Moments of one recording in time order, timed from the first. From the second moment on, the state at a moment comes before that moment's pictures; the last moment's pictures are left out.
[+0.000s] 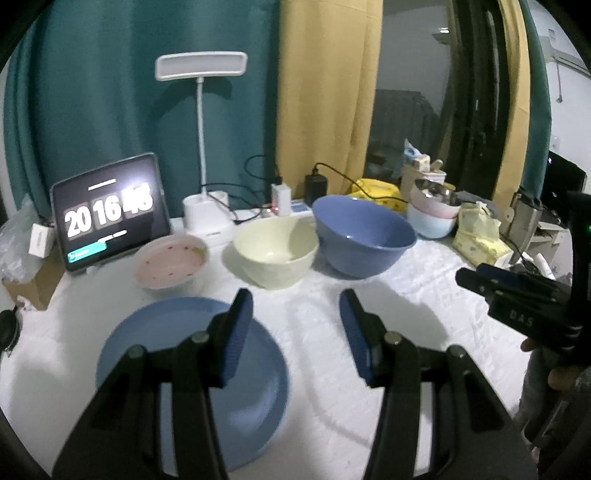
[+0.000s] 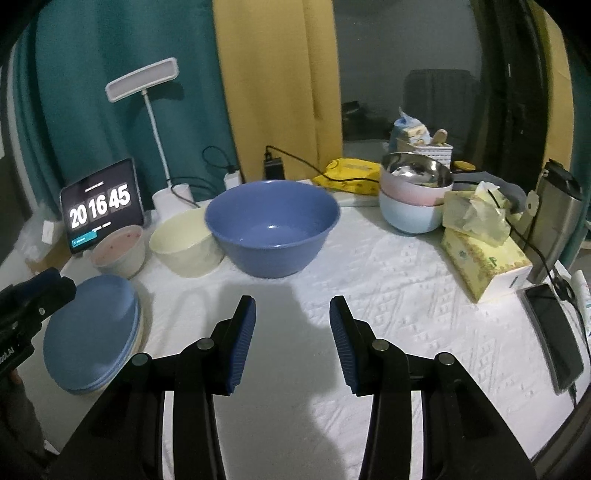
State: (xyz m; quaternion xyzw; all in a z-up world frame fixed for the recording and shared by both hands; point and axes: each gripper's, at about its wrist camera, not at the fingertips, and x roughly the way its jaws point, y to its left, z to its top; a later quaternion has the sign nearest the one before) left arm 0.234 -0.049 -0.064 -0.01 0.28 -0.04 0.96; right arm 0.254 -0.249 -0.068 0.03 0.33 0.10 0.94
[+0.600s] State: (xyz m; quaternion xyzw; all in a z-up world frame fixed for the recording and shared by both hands) left arm 0.307 -0.092 -0.061 -0.01 0.29 -0.06 0.95; right arm 0.320 -0.269 -0.069 0.04 0.33 0.12 0.94
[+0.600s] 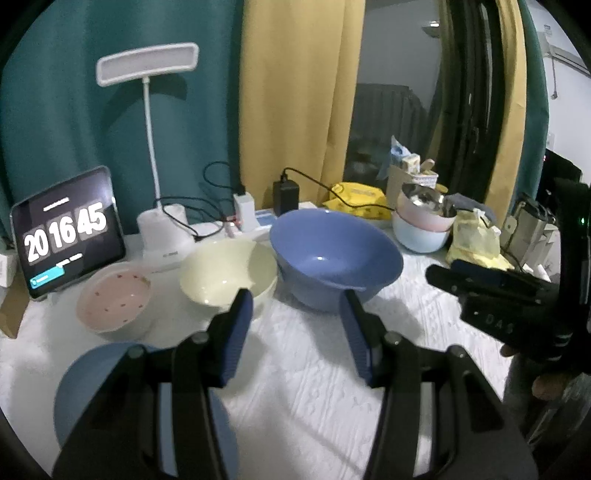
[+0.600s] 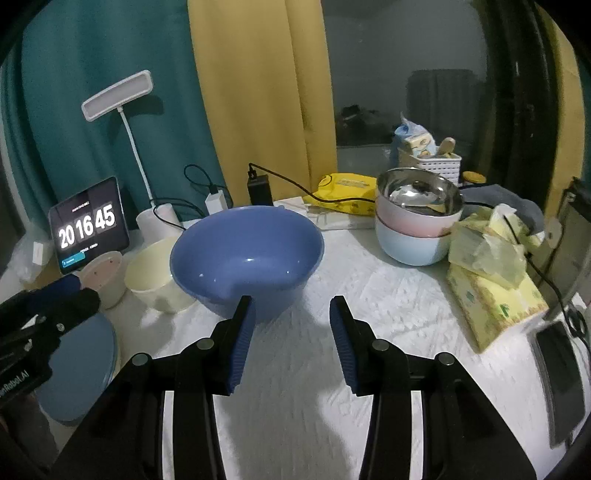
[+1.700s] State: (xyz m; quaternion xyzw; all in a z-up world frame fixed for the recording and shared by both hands) left arm 0.397 -0.117 -0.115 0.02 0.35 -0.05 0.94; right arm 0.403 -0.273 -0.133 0.07 0.41 0.12 0.90
